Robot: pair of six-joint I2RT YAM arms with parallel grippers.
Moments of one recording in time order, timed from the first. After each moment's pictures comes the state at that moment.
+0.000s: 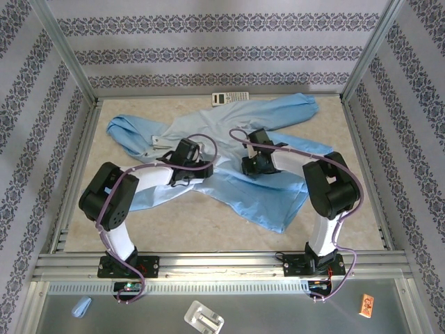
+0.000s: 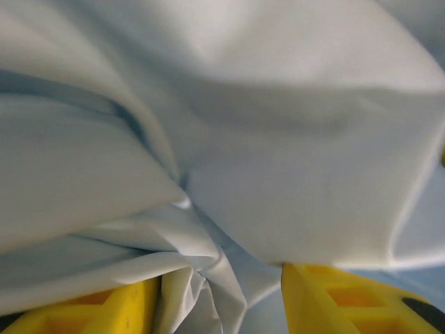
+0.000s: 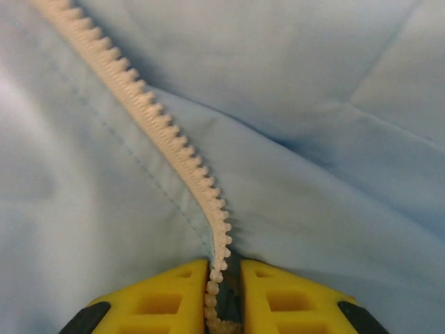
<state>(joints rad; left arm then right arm) -0.44 1.77 0.94 -0.08 0.17 -0.48 0.45 1.85 1.09 -0.38 -0.14 0.24</state>
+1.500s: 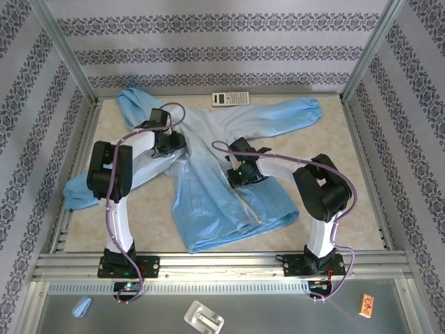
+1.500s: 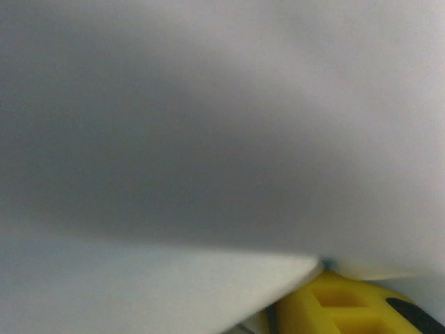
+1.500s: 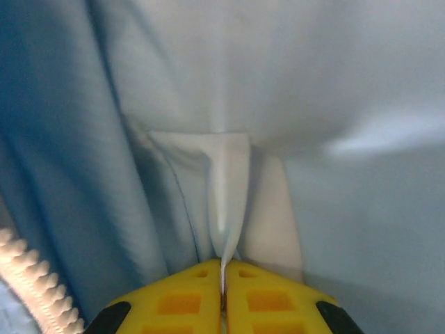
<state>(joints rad) -0.14 2.10 1.47 -0.41 0.27 -0.49 0.62 1.86 1.12 -0.48 -0.21 0.30</state>
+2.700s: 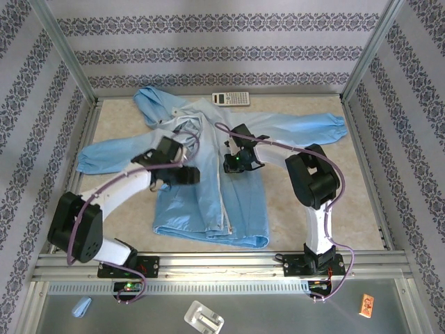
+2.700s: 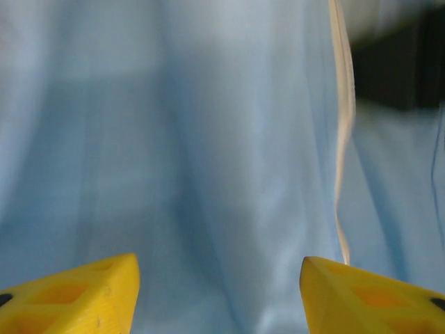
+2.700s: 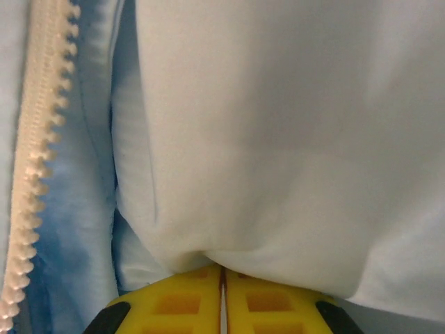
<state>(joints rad) -0.47 1.42 0.90 -0.56 0.25 -0.47 0.51 2.04 1.35 -0.49 -0.34 0.35</state>
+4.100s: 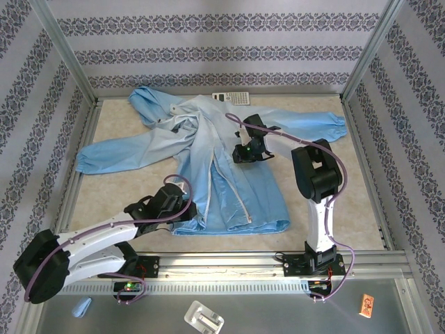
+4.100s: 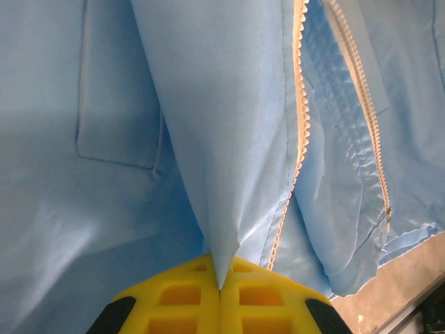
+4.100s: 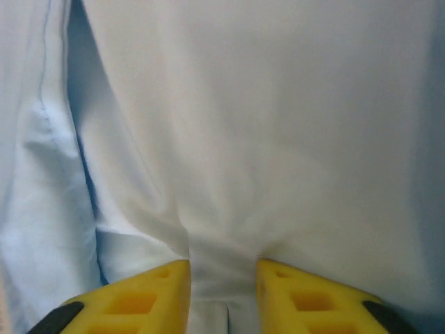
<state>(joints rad) -0.75 1.00 0.38 -0.16 0.09 -0.88 0.38 2.05 1.40 -0.54 -0.32 0.21</state>
